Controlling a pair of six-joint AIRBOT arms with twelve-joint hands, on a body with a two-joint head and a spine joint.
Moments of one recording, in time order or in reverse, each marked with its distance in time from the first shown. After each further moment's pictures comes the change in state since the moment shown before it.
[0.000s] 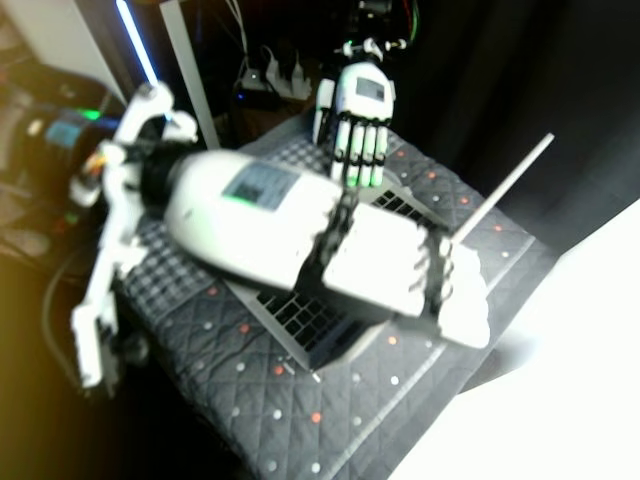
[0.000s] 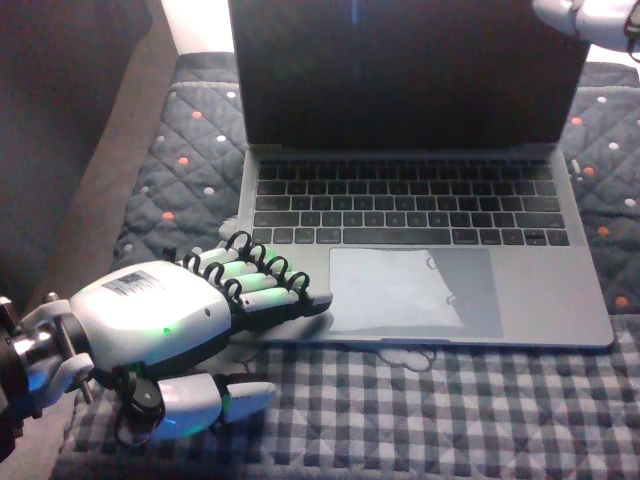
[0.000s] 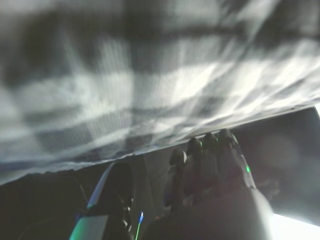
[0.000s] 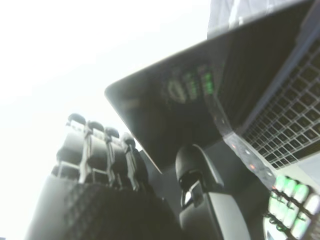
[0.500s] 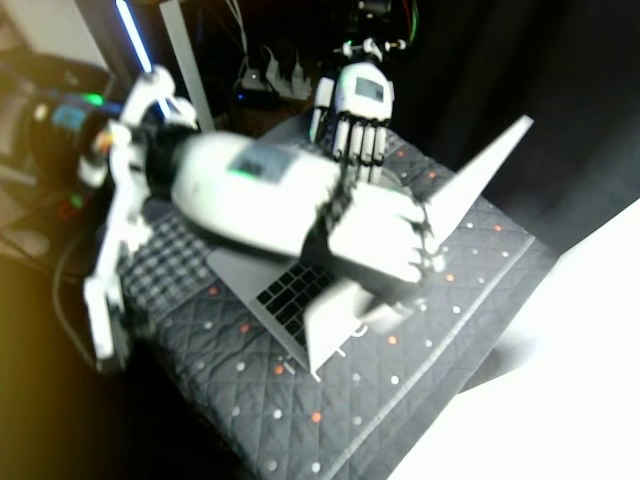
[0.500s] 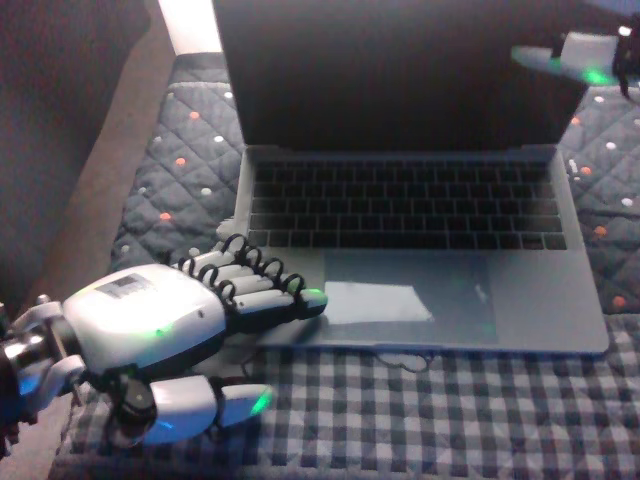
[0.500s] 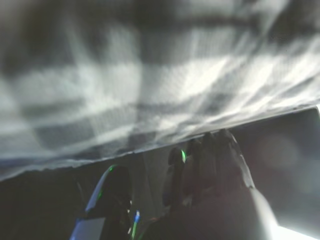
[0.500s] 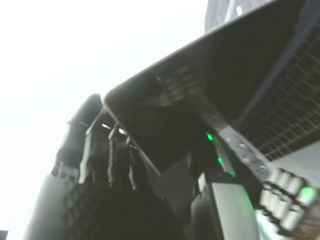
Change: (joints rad) left arm 0.023 0.013 -0.006 -0.024 -0.026 -0.011; right arm 0.000 0.048 -0.134 -0.142 -0.011 0.000
